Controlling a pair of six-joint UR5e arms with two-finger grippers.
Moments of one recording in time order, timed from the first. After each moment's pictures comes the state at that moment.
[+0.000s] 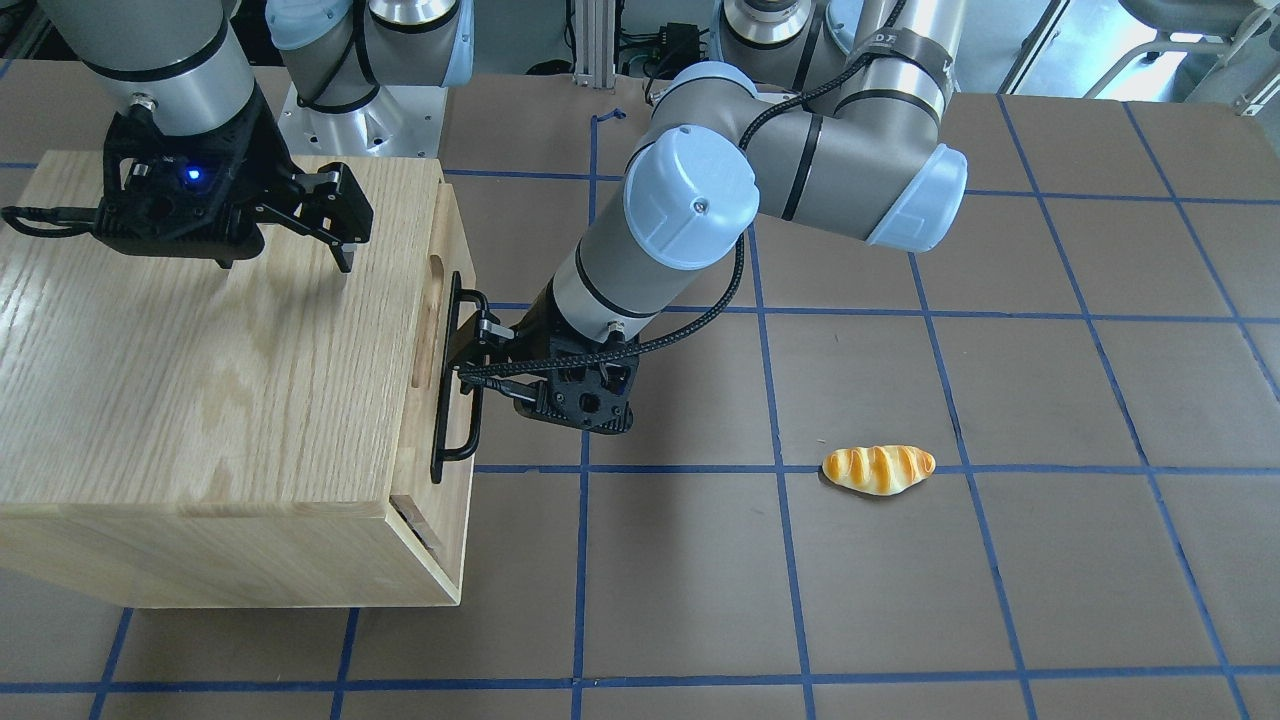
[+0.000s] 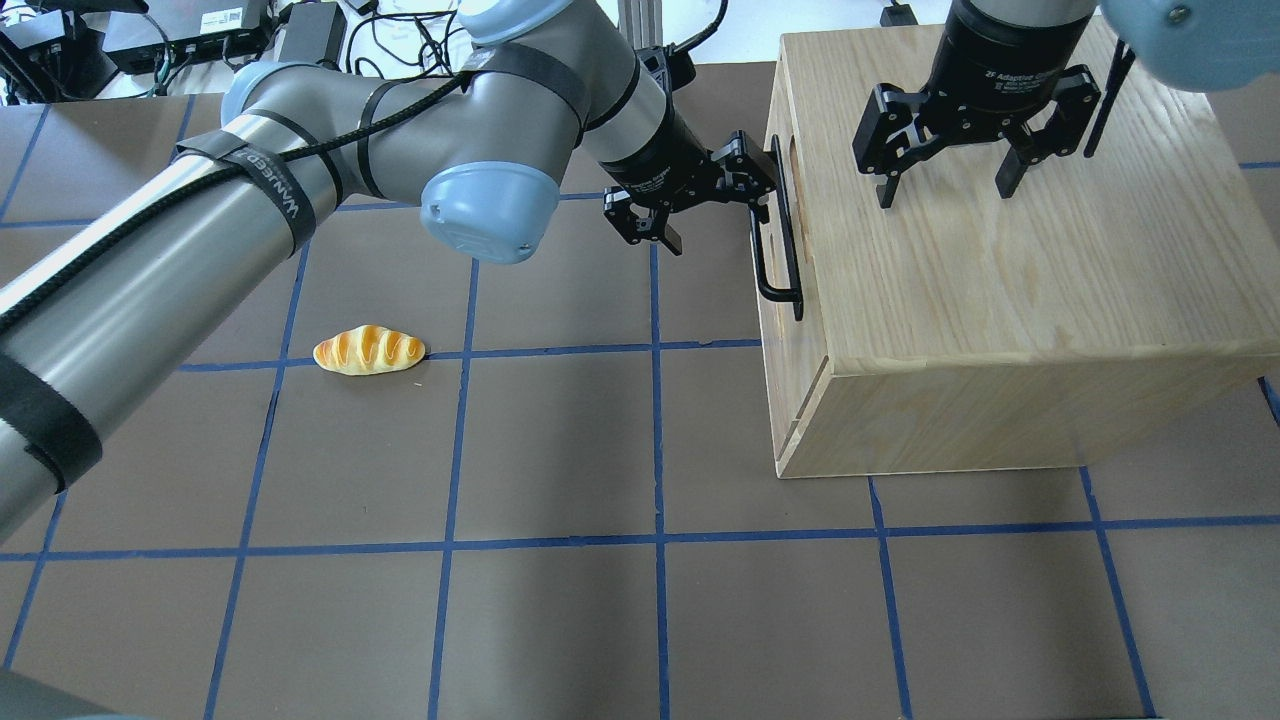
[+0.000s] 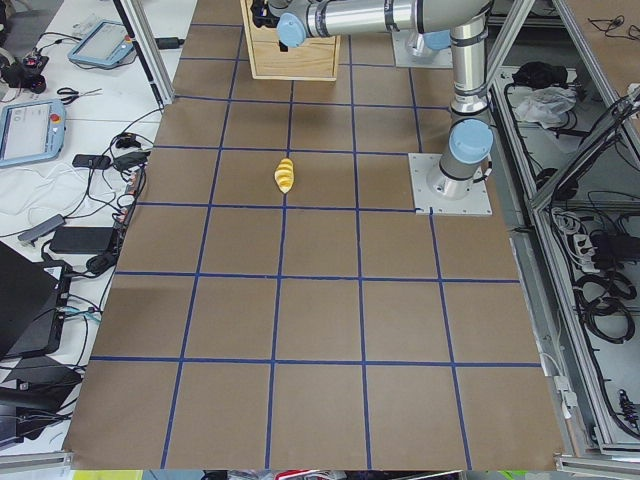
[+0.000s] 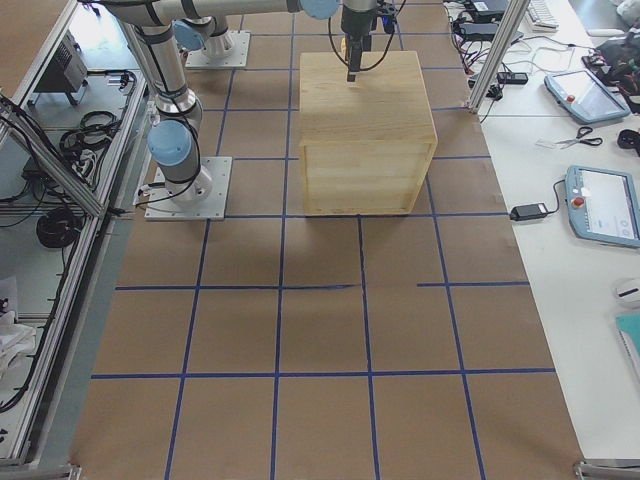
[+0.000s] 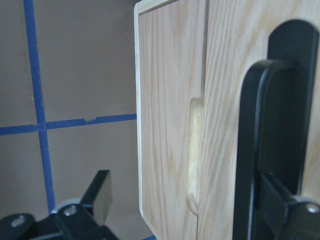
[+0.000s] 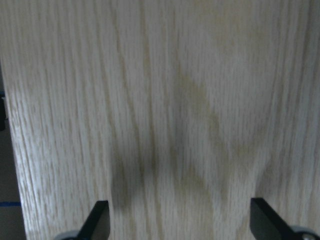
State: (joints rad) left arm -1.88 -1.97 -1.49 -1.10 1.15 -0.34; right arm 1.60 -1.49 1.43 -1.47 -1.61 0.02
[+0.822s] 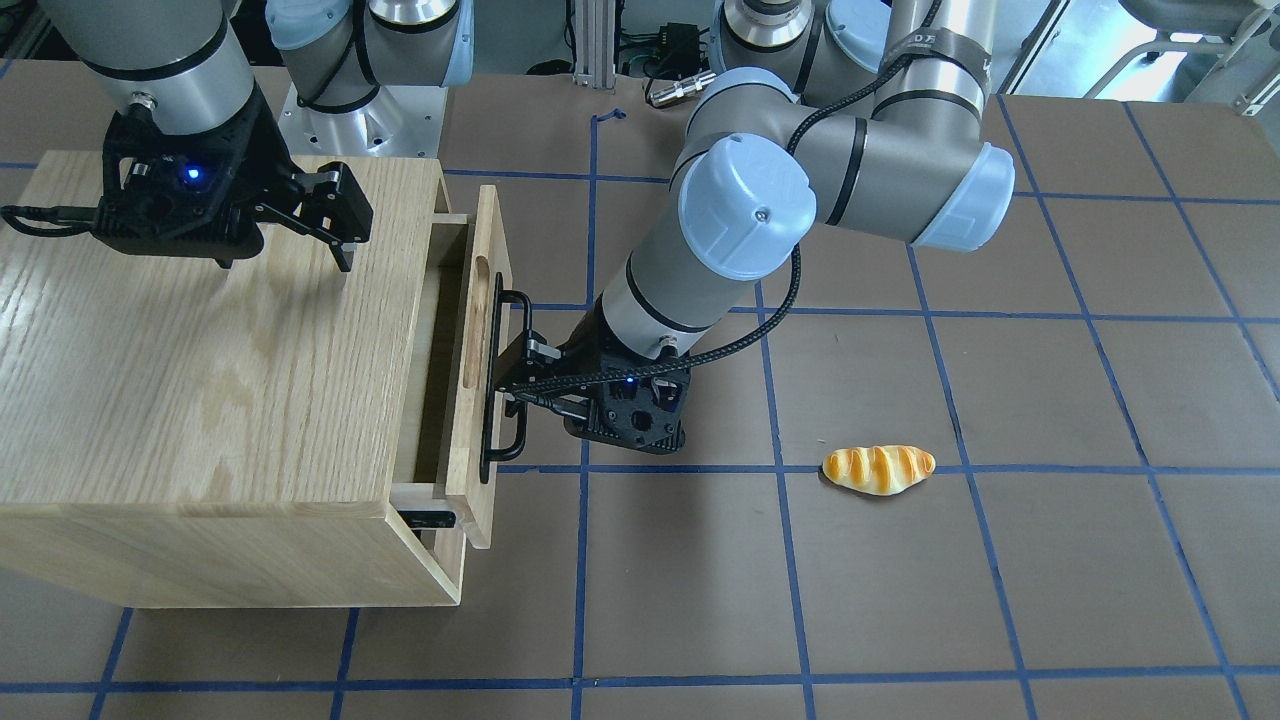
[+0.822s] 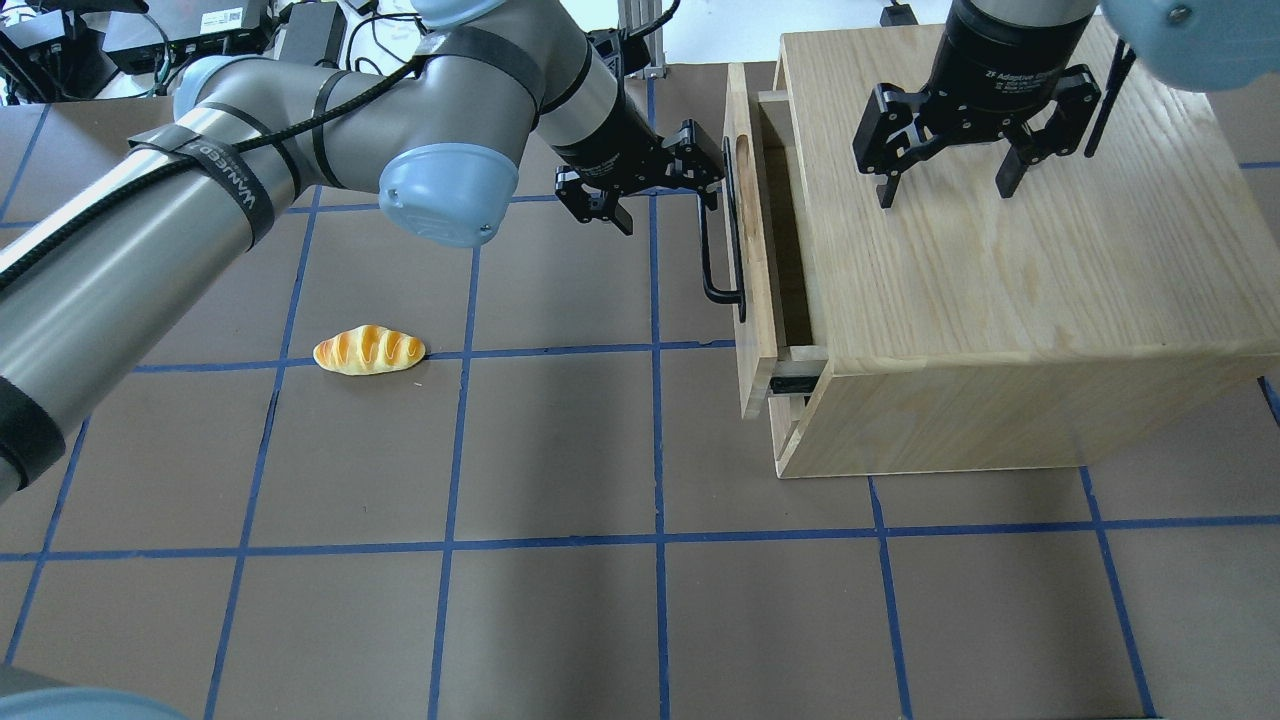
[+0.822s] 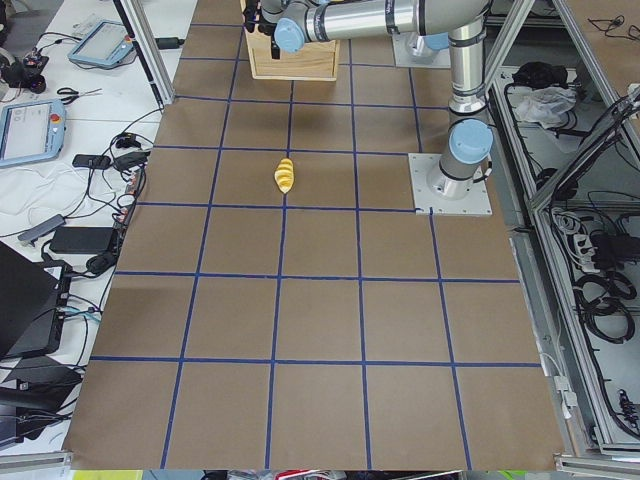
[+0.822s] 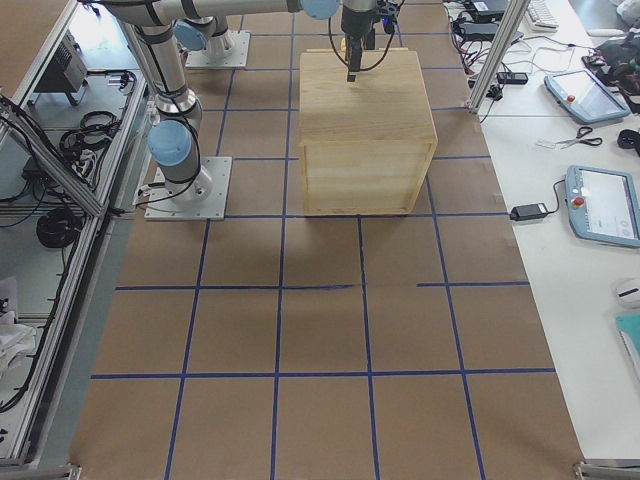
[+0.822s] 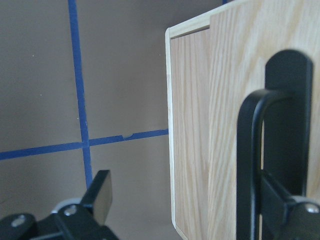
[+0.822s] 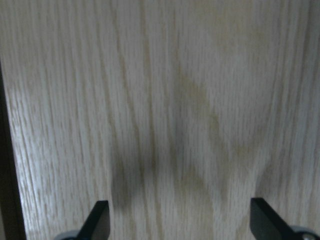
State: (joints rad) left arm -1.82 -1.95 -1.49 -1.11 1.17 -0.27; right arm 1.60 -1.49 1.43 -1.47 -1.61 0.02
